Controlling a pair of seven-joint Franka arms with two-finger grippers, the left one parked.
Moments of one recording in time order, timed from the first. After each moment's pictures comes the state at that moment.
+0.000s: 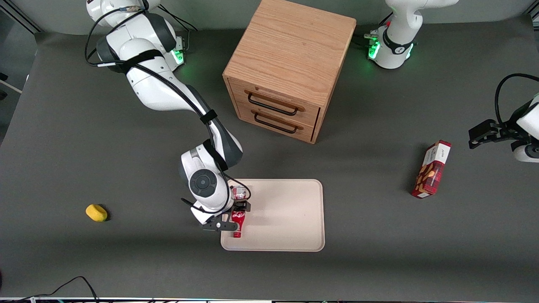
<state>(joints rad) 0.47 1.03 0.00 -1.06 -0.02 2.16 0.55</state>
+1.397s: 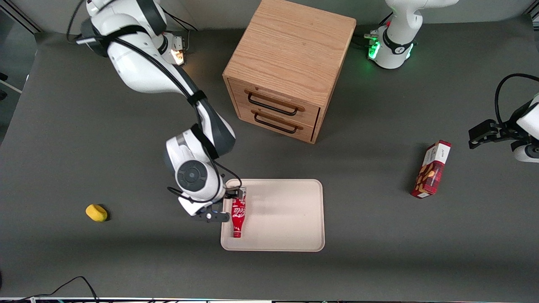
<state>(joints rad) 0.42 0.79 0.05 -1.22 -0.02 1.92 0.55</state>
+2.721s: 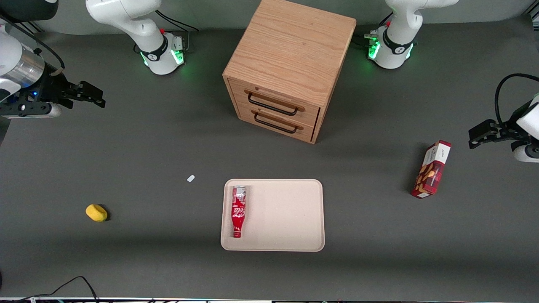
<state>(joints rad) 0.31 -0.19 -0.22 -1.86 -0.02 1.57 0.11</state>
